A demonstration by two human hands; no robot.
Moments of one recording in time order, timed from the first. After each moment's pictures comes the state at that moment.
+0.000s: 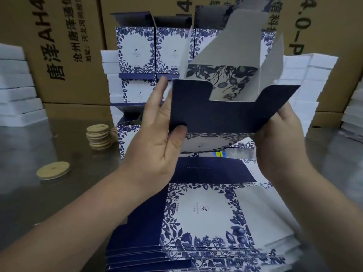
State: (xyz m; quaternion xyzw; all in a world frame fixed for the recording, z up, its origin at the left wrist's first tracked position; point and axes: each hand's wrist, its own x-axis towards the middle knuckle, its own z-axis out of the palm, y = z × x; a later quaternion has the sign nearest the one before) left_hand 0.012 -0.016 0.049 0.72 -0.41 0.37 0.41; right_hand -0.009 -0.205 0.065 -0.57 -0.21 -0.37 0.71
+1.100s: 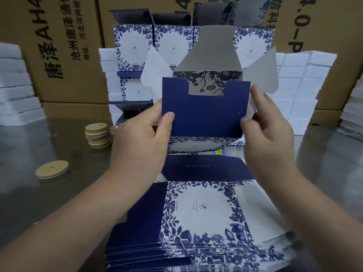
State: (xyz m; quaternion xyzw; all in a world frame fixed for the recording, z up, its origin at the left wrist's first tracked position) left_hand 0.009 -0.014 0.051 0.74 -0.26 0.38 0.49; right_hand -0.015 -0.196 0.050 -0.73 -0.11 -0.48 0.47
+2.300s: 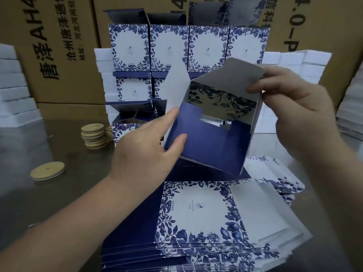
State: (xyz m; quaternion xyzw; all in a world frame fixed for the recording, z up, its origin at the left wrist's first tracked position) left_hand -0.001 -0.023 0.044 0.78 -0.26 0.44 0.35; right_hand -0.028 -0.232 0.094 -0.74 -0.23 -0.44 0.46
